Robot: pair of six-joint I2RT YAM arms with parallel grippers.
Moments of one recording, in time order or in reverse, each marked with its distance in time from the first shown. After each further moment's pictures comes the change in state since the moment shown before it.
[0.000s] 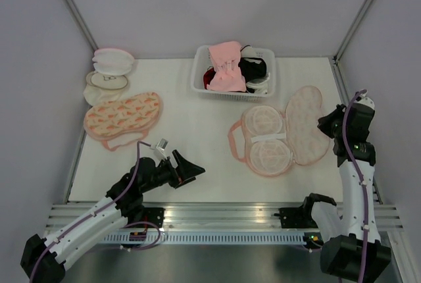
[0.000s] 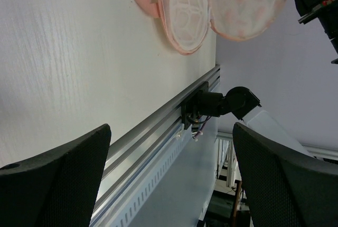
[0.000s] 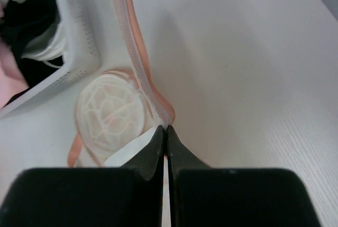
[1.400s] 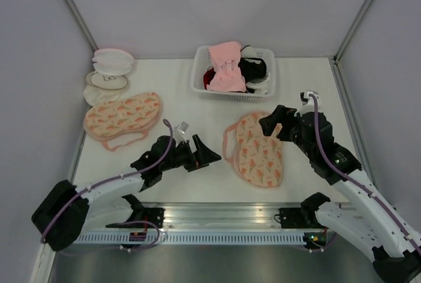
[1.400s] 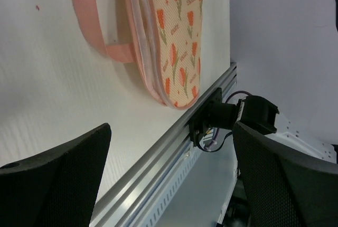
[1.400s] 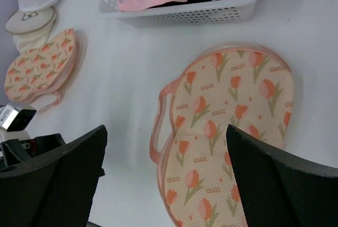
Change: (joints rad) left arm 0.000 0.554 0.198 0.312 0.046 0.139; right arm 0.795 -0.095 0.035 0.066 0.219 0.096
